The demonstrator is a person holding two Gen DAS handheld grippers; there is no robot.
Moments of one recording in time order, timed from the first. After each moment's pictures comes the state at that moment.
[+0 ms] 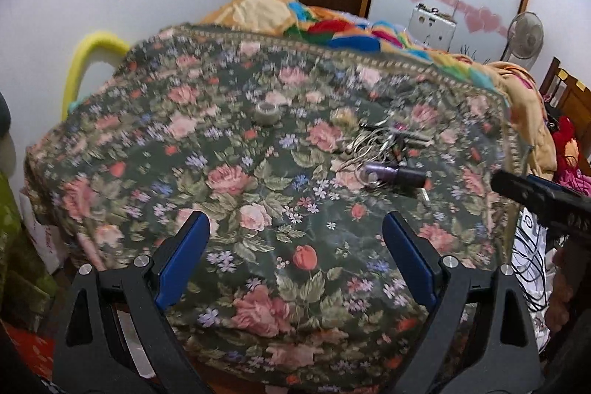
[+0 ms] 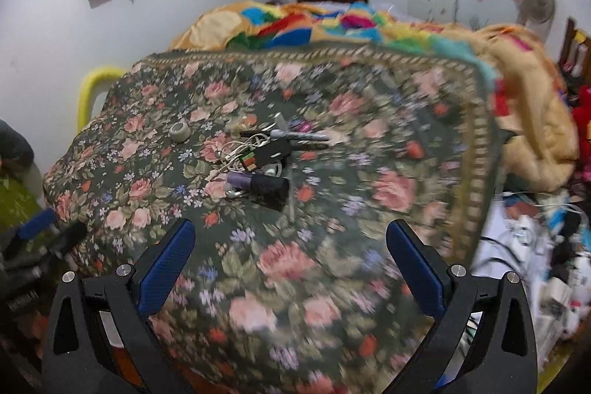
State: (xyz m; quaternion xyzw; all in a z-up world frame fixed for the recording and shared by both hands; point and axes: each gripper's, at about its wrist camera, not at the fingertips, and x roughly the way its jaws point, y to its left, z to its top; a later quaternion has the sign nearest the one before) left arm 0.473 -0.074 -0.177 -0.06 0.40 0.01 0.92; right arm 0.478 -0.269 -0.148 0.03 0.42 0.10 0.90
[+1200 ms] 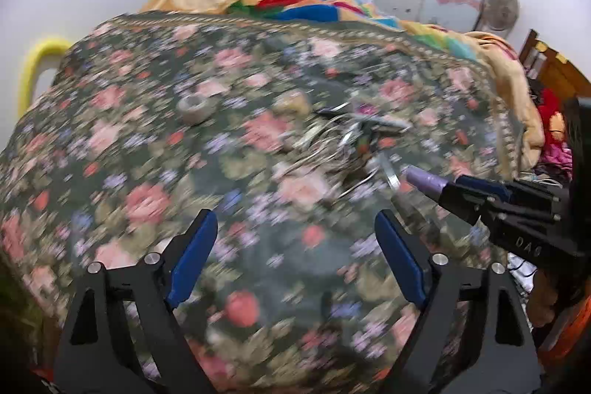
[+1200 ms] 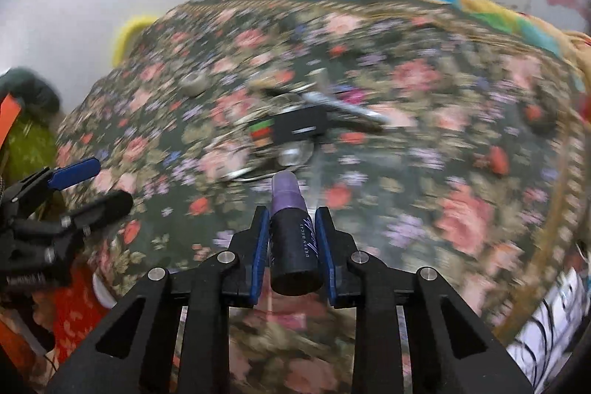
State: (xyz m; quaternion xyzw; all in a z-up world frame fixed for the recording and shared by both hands) left arm 0.545 -0.125 -0.207 -0.04 0.42 -0.08 0.90; right arm 0.531 -0.271 -0.203 -0.02 0.46 0.19 0.87
